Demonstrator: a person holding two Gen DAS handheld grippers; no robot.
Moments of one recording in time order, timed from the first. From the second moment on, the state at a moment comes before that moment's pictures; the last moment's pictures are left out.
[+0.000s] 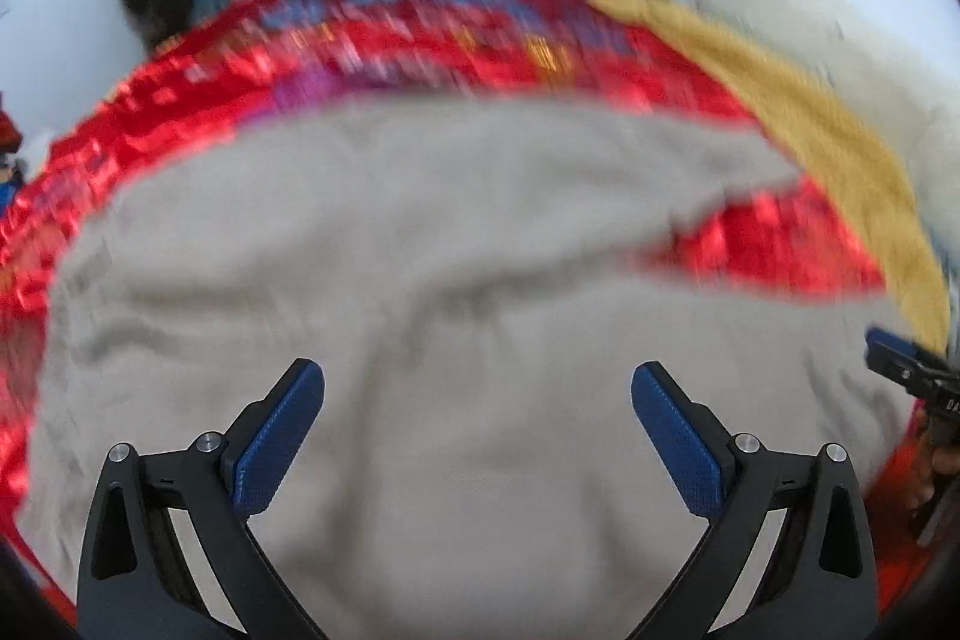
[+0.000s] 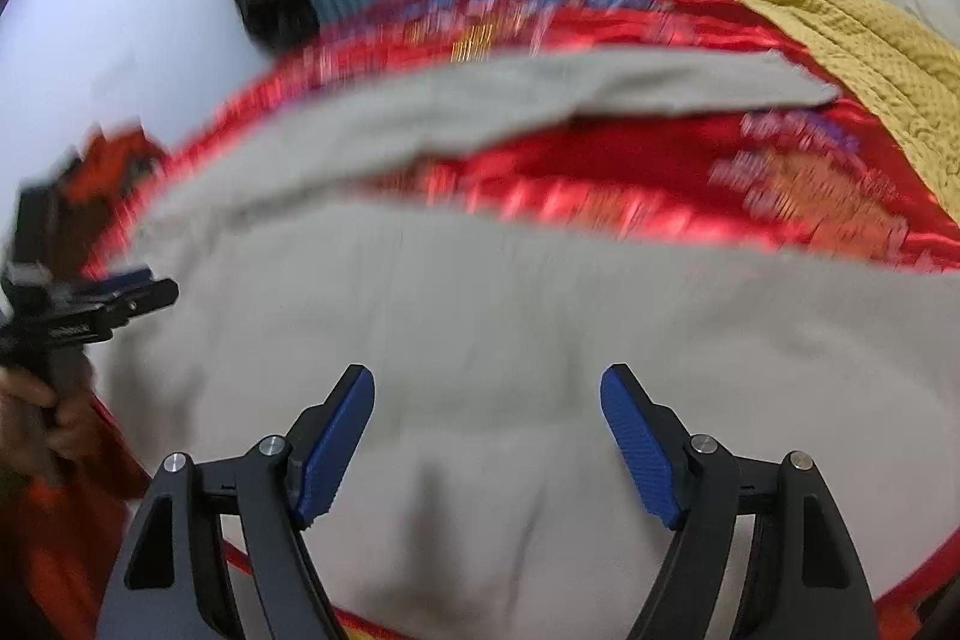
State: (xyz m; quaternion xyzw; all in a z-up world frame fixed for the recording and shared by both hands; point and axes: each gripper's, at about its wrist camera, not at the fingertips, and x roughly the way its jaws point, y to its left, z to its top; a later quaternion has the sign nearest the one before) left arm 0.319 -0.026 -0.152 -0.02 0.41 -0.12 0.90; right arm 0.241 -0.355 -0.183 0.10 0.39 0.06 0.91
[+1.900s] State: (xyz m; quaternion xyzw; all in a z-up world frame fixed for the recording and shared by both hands) left arm 0.403 0.001 -0.211 0.01 0.47 0.00 0.88; right arm 0.243 -0.587 -0.145 0.06 0.43 -0.07 0.90
